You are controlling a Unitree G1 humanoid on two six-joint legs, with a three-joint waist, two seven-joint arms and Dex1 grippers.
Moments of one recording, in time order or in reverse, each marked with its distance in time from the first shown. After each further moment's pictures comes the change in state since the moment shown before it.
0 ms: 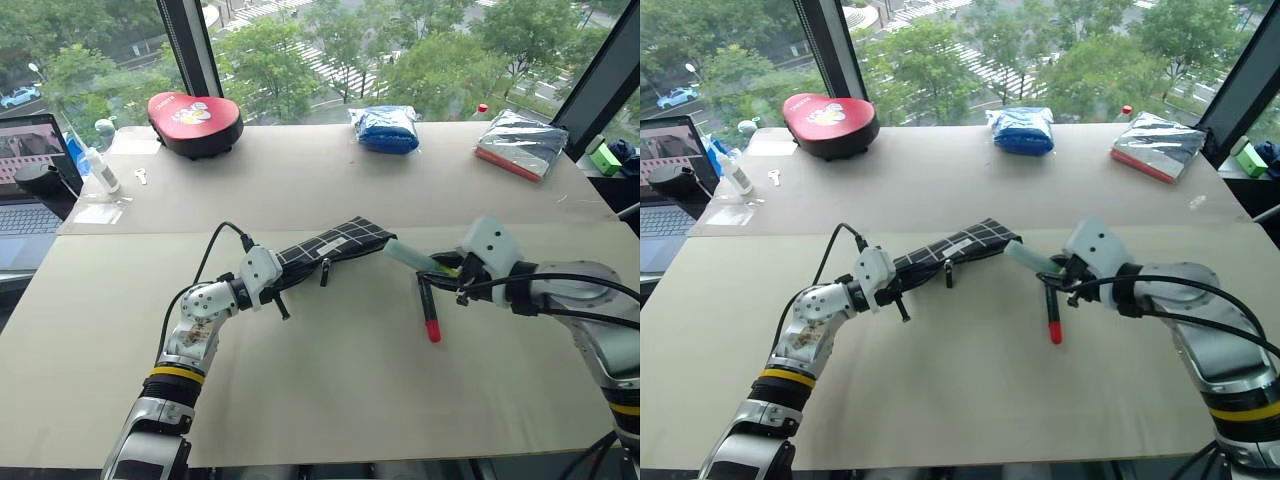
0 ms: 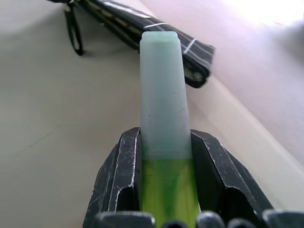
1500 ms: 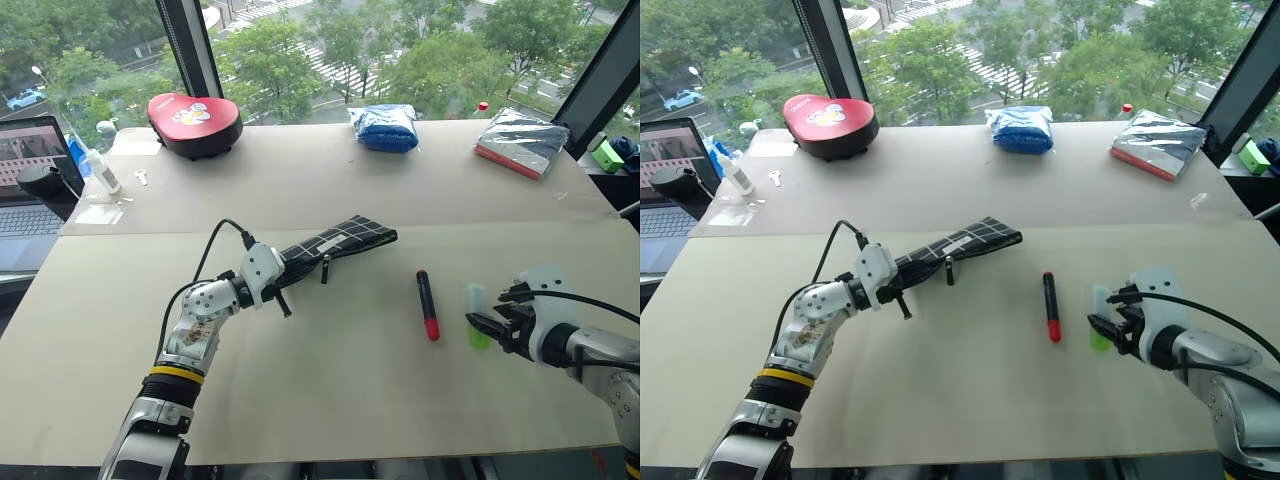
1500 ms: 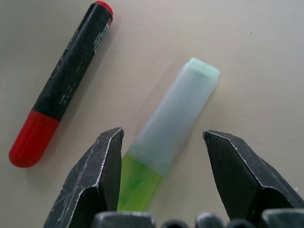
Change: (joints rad) left arm 0.001 0.014 -0.018 -0.026 0.001 0.023 0.040; right arm 0.378 0.184 -0.433 -0.230 0.172 0.541 -0.365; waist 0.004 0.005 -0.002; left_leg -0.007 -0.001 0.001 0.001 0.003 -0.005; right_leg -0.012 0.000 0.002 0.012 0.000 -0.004
